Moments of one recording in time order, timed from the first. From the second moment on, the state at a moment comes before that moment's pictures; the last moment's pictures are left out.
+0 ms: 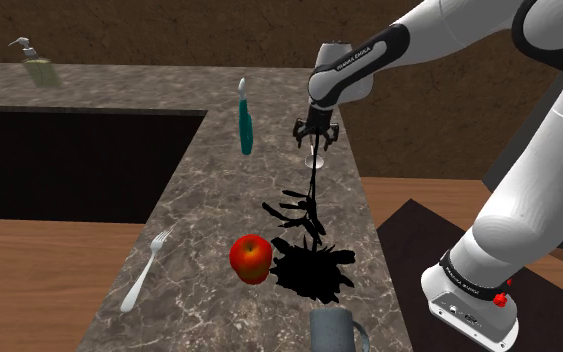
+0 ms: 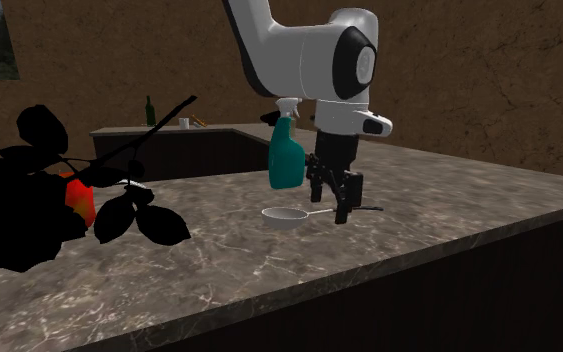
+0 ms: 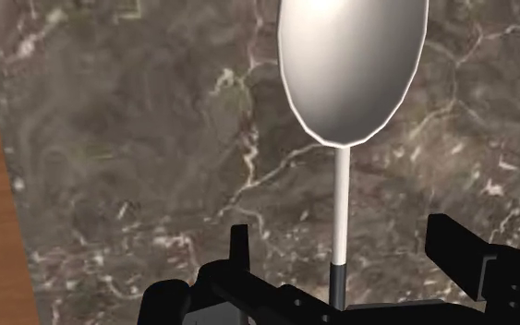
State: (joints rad) arm -0.10 0.10 0.08 -2.21 0.13 2.35 0.62
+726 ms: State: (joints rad) arm -0.10 0.10 0.08 -2.21 0.13 2.36 0.62
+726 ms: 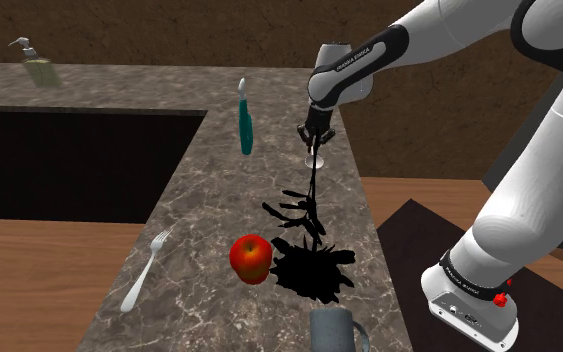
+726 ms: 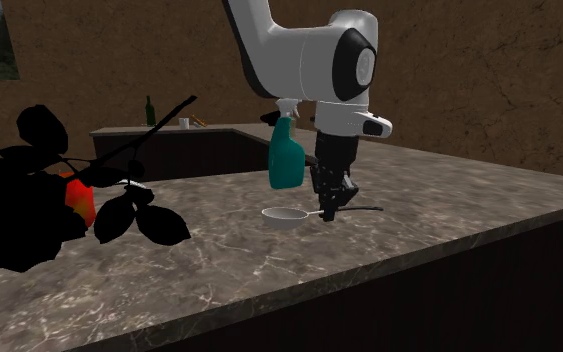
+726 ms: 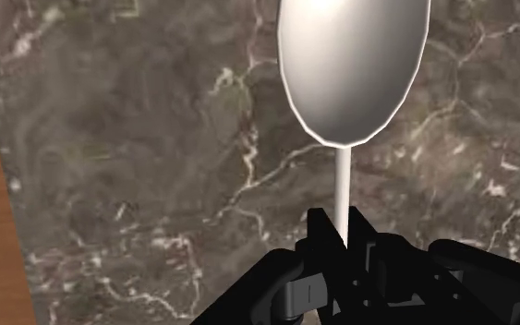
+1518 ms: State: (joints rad) arm -0.10 0.05 0.08 -2.18 0.12 2.28 0.63
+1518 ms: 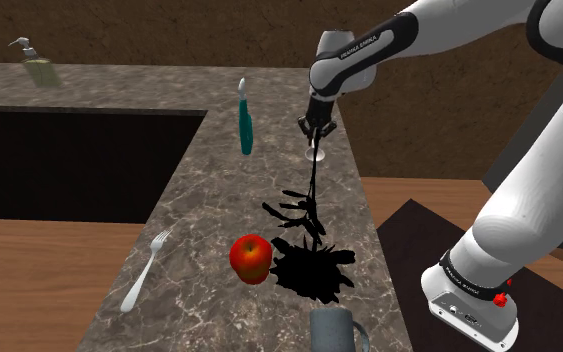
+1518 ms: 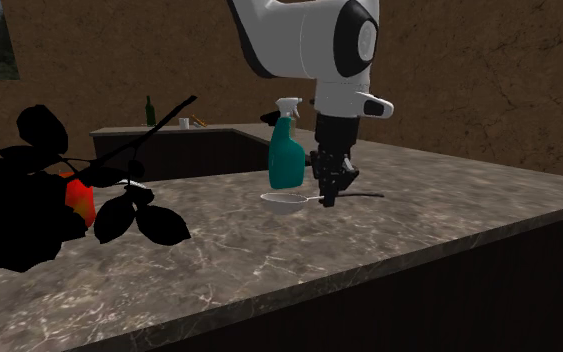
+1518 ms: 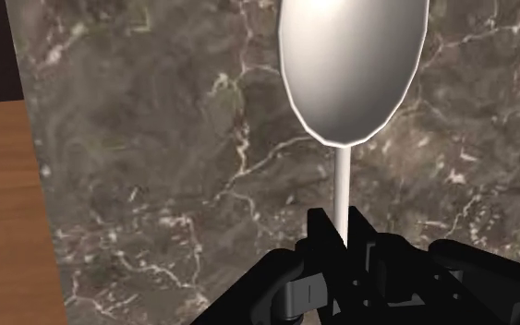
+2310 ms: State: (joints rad) arm -0.10 -0.01 0.08 -2.09 0.11 2.12 0.64
